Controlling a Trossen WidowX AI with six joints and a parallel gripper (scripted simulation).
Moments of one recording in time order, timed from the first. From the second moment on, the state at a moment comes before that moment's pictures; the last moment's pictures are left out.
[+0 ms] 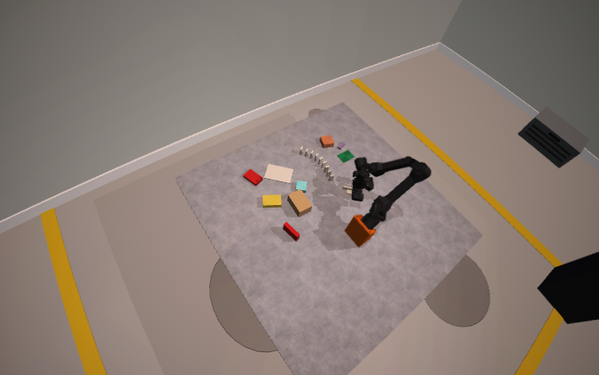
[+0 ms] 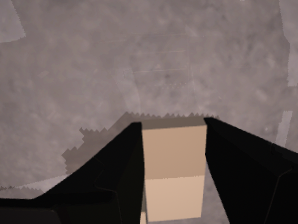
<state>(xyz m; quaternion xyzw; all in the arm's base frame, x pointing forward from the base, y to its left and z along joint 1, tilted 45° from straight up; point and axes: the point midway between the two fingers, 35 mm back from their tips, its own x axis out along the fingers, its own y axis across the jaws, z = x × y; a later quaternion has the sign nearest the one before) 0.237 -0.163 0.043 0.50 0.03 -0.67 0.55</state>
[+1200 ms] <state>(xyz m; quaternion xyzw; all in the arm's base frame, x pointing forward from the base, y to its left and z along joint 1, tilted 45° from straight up) 0.226 -0.067 0.173 0.36 0.20 -0.64 0.66</state>
